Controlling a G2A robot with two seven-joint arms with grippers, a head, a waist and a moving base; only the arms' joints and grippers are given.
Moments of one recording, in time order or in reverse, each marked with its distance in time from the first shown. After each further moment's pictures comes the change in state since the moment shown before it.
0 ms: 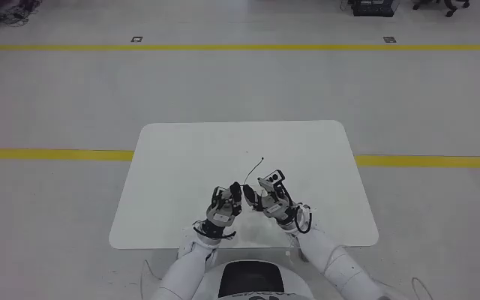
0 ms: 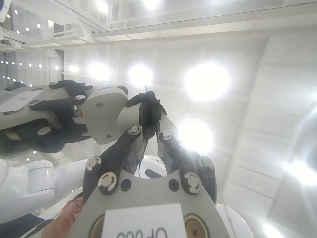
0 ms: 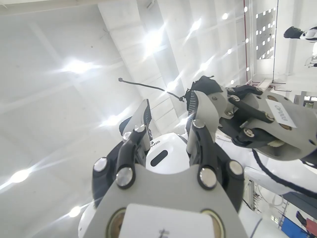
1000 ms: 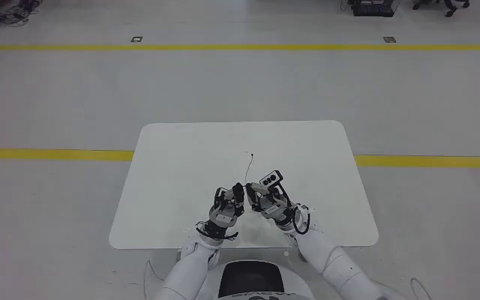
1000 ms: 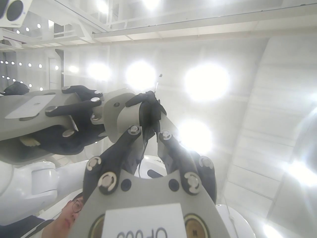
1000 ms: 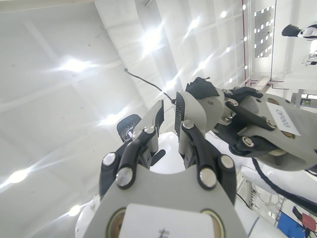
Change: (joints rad) left arm -0.003 -0.025 -0.011 0.024 0.017 0.000 -0.010; right arm -0.006 -0.010 0.009 -0.007 -0.029 0.000 0.000
